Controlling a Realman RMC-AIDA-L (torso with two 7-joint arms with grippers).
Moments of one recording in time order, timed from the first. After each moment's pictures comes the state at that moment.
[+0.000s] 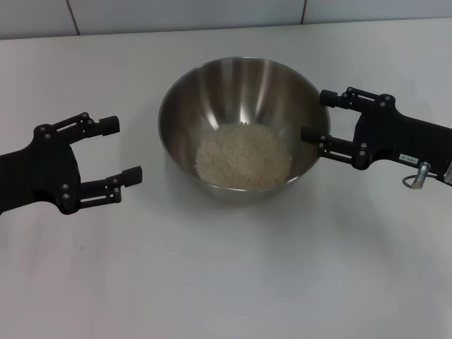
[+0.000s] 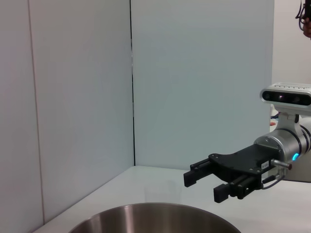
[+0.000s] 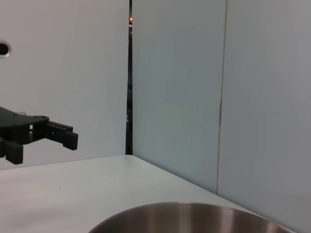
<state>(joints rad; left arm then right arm) -0.32 -2.02 0.91 0.76 1.63 1.68 -1.11 0.41 2.08 -0.76 -0.55 -1.67 -1.47 0.91</state>
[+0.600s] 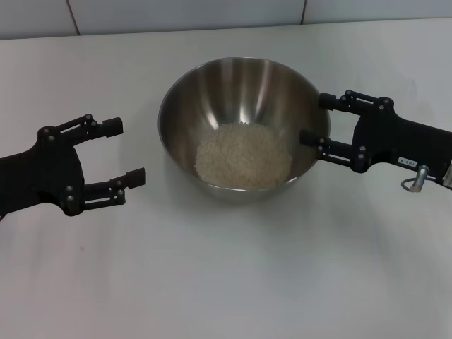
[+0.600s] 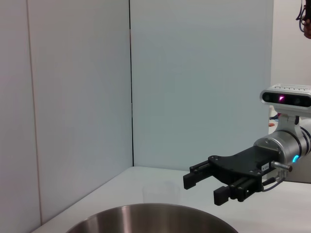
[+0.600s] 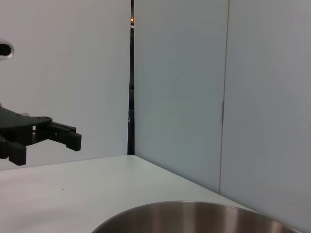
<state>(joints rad) -0.32 -2.03 0.92 0.76 1.63 1.68 -1.11 0.41 2.09 -0.76 -0.54 -1.67 -1.47 0.90</state>
